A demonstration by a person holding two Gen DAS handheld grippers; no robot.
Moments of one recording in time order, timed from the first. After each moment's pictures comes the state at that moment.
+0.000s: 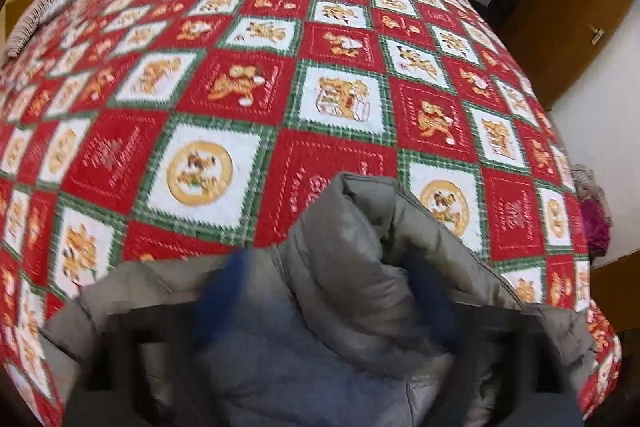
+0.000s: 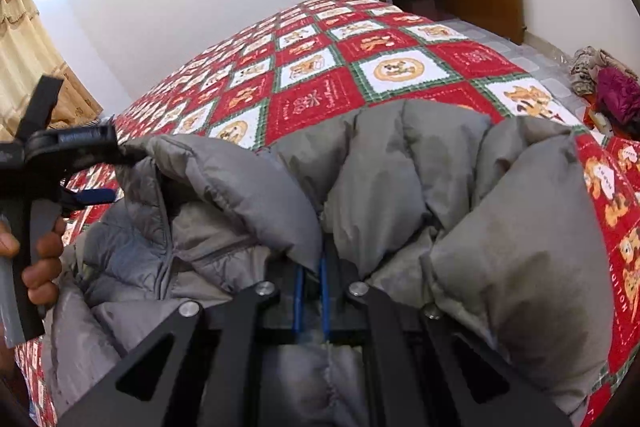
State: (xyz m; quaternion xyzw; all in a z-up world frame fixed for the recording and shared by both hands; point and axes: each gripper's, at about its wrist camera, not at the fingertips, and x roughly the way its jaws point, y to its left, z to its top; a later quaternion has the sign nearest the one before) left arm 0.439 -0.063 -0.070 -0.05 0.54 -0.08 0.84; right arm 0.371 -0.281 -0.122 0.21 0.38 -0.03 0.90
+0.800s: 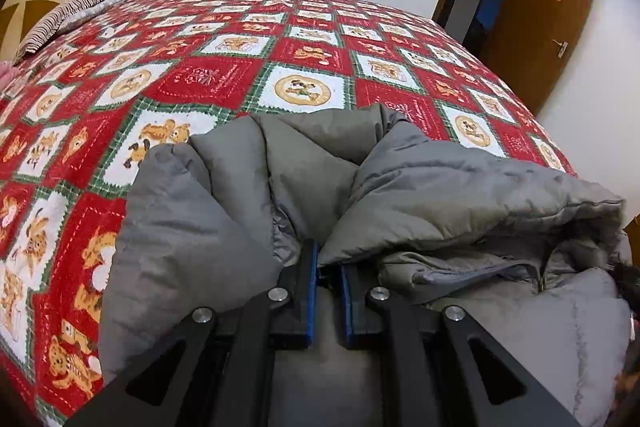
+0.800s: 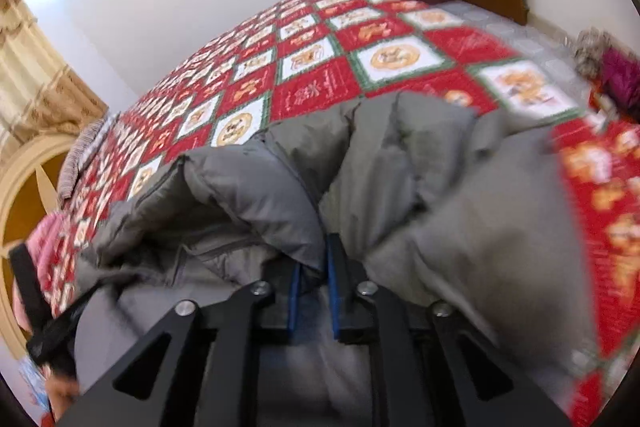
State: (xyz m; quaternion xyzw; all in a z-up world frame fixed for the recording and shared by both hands) left arm 0.328 0.028 -0.112 -0.05 0.43 -0.10 0.90; right arm 0.352 -0.288 -0.104 0.21 0.40 -0.02 0.89
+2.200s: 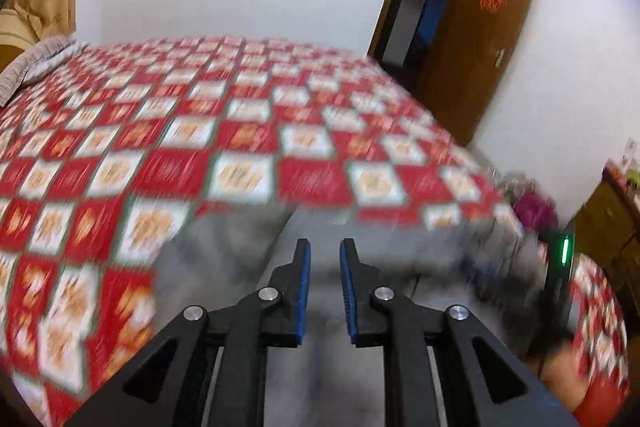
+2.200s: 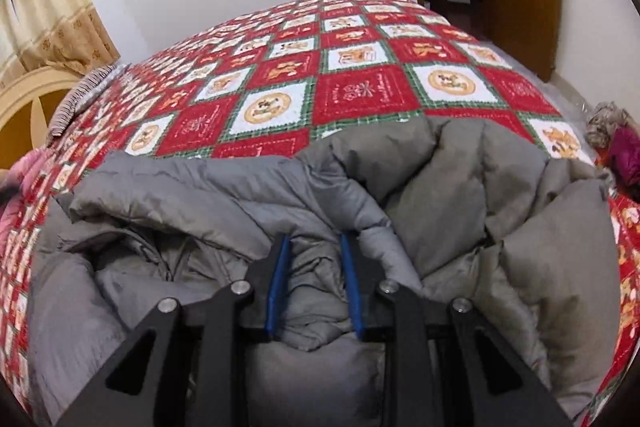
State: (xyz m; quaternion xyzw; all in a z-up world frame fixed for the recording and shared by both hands) left arm 0.301 0.007 -0.005 -0.05 0.36 -0.21 0.91; right arm 0.381 -0.244 -0.118 0.11 0.41 0.00 0.91
